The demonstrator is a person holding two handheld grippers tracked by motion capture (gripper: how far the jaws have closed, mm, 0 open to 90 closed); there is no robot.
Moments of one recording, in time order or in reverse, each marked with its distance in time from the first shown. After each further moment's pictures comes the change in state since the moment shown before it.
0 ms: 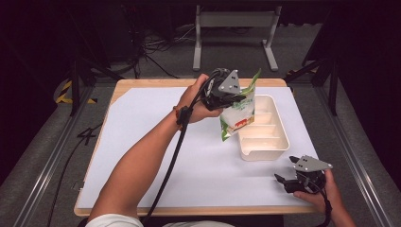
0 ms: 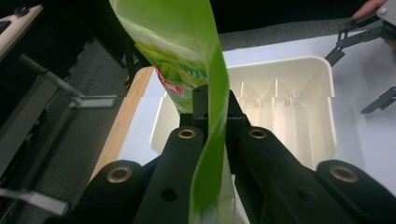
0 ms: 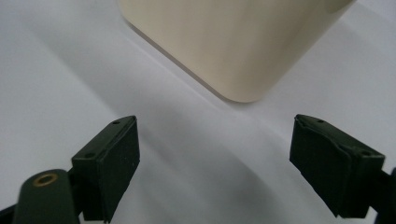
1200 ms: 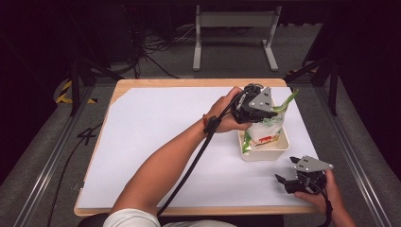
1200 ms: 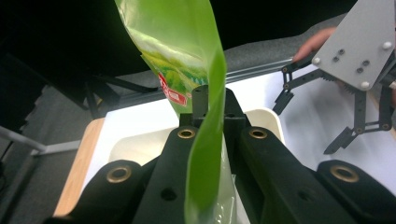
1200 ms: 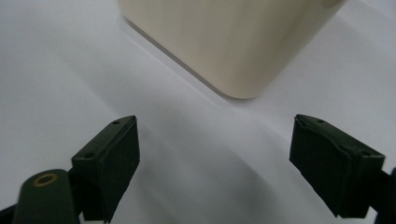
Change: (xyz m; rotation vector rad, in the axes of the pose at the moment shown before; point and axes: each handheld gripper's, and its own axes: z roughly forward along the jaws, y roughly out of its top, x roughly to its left) left arm -0.036 0.031 0.057 -0.101 -0.147 0.090; right arm -0.001 -0.002 -0.001 0.002 -0.002 0.003
